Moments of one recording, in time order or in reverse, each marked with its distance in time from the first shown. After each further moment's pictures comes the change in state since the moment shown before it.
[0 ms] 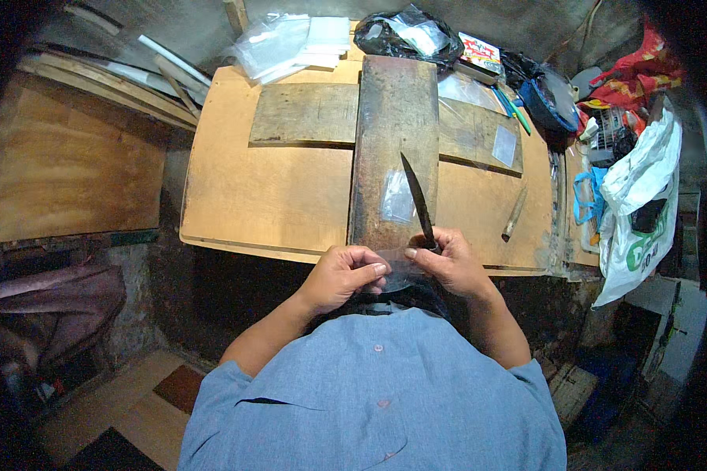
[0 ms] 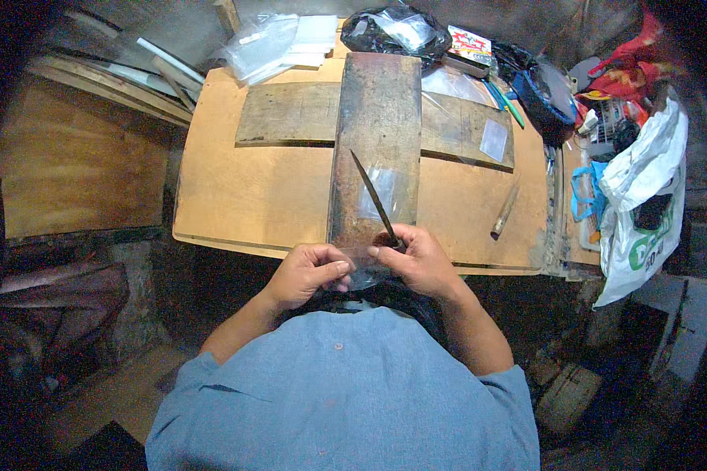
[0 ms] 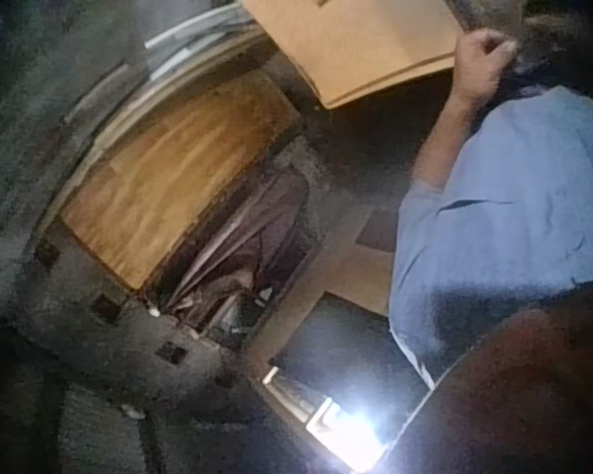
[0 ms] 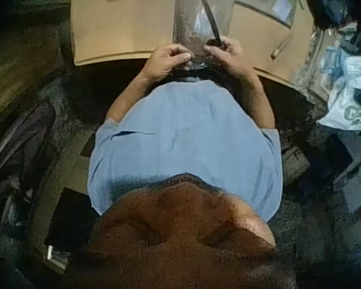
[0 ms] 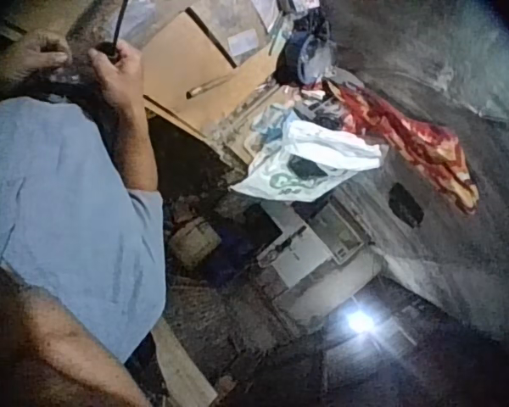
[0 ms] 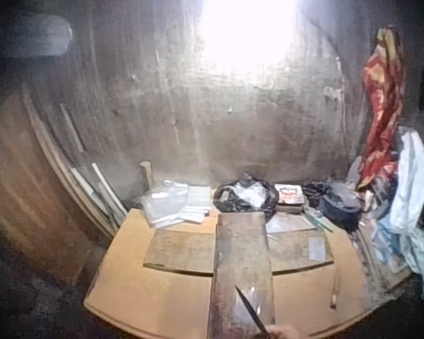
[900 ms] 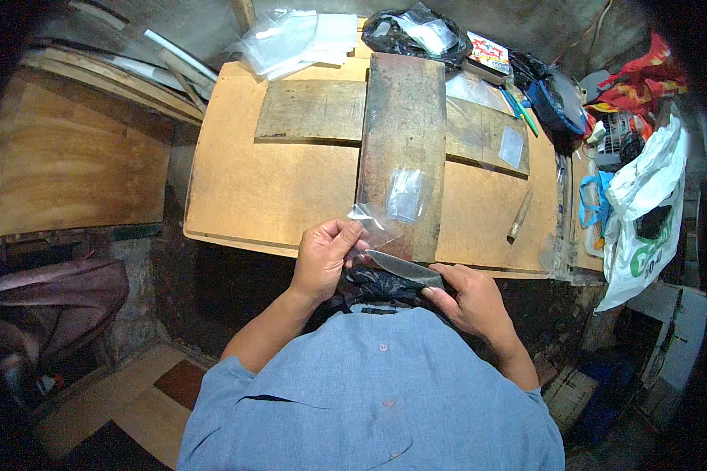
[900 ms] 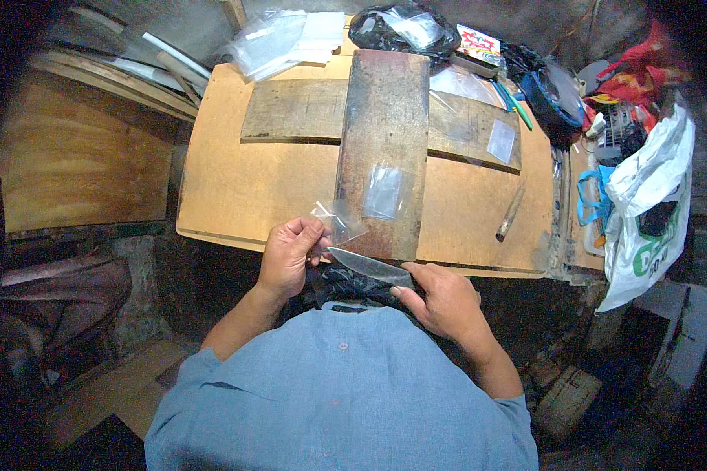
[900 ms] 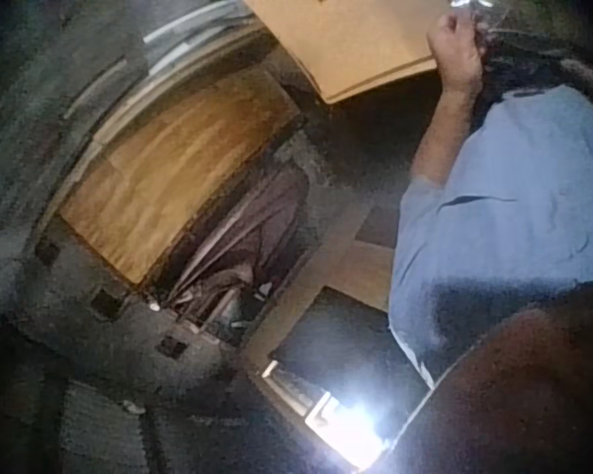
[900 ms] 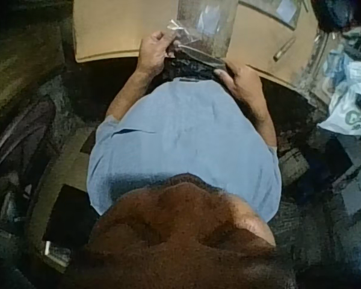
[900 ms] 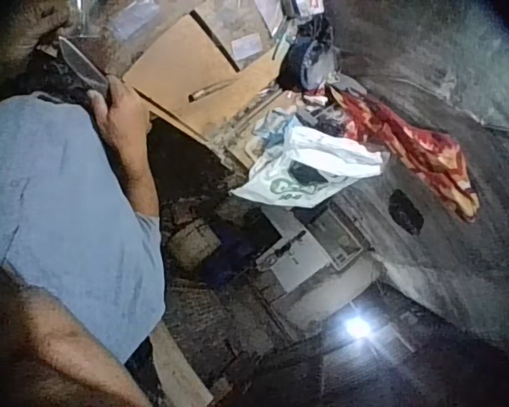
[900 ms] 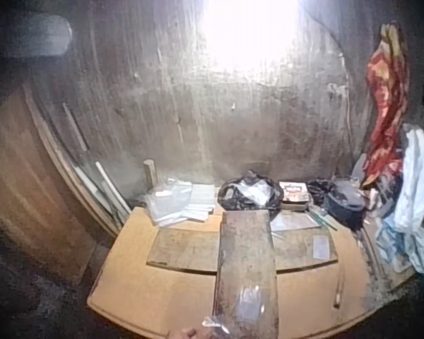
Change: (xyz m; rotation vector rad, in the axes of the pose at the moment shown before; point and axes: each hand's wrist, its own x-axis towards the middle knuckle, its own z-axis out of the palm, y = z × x) left_hand 0.009 0.007 -0.010 -0.117 0.340 0.215; right_hand -0.058 -0.007 0.002 -0.996 0.116 -0.036
